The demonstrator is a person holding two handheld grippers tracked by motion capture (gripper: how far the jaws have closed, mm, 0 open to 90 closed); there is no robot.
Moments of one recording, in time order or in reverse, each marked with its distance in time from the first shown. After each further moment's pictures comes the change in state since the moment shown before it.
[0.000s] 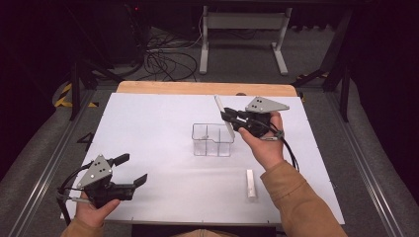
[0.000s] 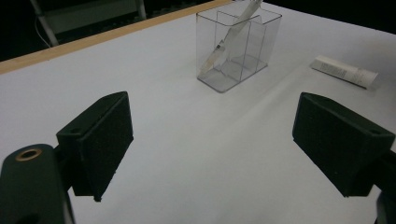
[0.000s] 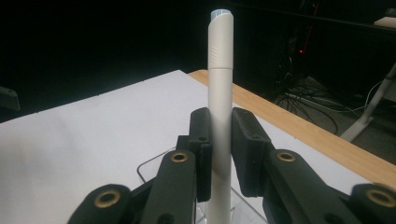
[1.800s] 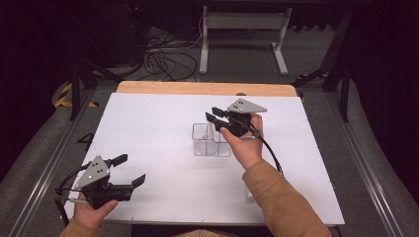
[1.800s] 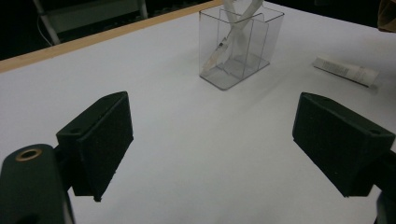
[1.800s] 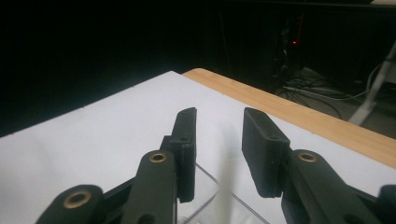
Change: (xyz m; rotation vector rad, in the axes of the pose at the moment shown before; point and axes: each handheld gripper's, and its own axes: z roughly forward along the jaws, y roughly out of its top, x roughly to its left) left arm 0.003 -0.003 -0.004 0.002 0.008 0.002; right arm 0.009 -0.018 0.050 -0.009 -0.051 0.086
